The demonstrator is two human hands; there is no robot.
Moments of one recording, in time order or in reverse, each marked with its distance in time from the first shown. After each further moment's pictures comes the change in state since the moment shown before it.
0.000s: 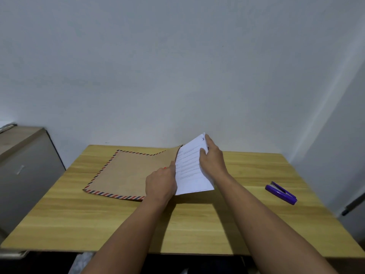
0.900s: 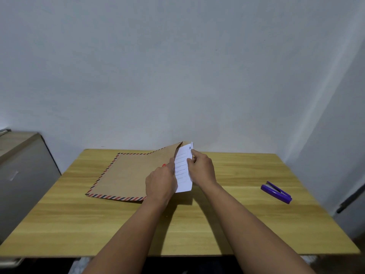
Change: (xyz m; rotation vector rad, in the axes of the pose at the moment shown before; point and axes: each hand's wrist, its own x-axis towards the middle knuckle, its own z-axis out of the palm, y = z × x) left_hand -0.003 0.014 -0.015 -0.143 0.067 -0.037; right_hand -0.011 0.007 0.029 -0.129 0.004 0.002
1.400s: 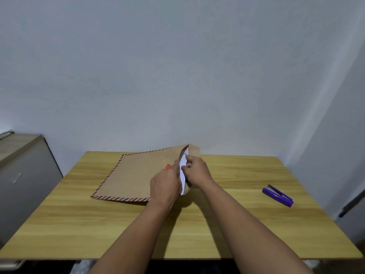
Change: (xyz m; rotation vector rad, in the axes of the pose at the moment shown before) left_hand -0.003 0.011 -0.005 0.005 0.056 -0.002; right_hand 0.006 -0.005 0.010 0.036 -0.222 0.038
